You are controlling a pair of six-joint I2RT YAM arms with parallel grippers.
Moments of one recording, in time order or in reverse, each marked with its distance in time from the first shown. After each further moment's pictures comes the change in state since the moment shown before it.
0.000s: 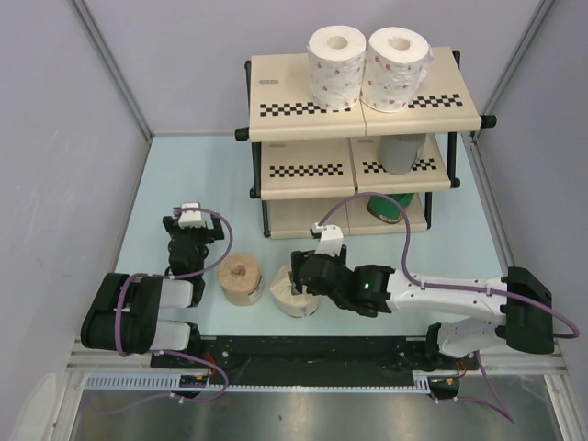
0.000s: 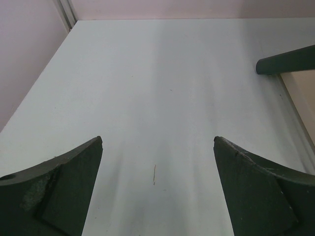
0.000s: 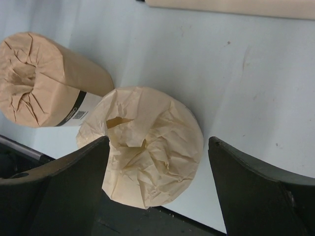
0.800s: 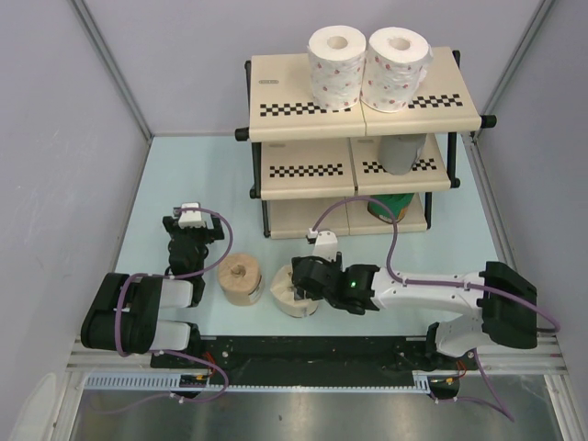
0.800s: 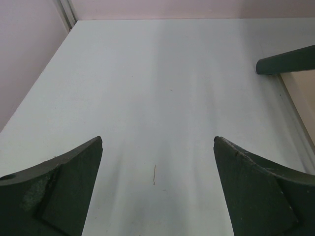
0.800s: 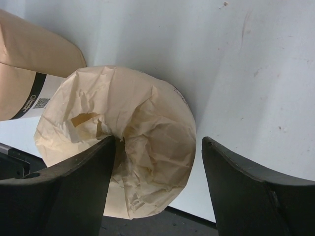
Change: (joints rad) left arm 0.000 0.000 0.000 0.000 0.000 0.000; right arm -0.014 0.100 -0.001 -0.050 -0.081 0.047
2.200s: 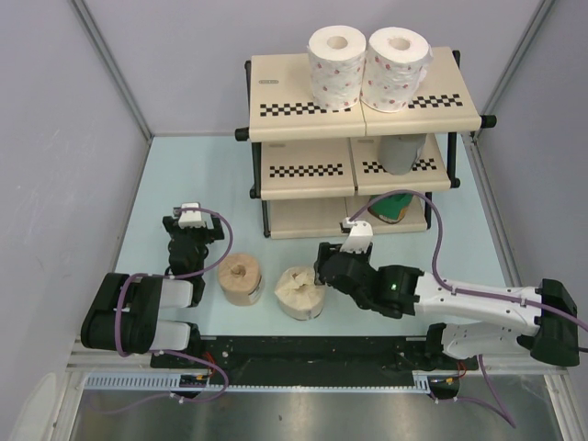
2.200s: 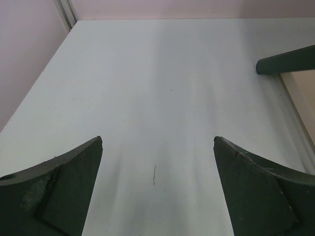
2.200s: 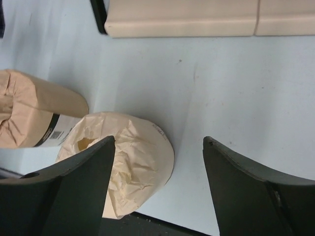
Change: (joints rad) left arm 0.000 0.000 0.000 0.000 0.000 0.000; right arm -0.019 -0.270 -0.066 -0.057 0.205 0.002
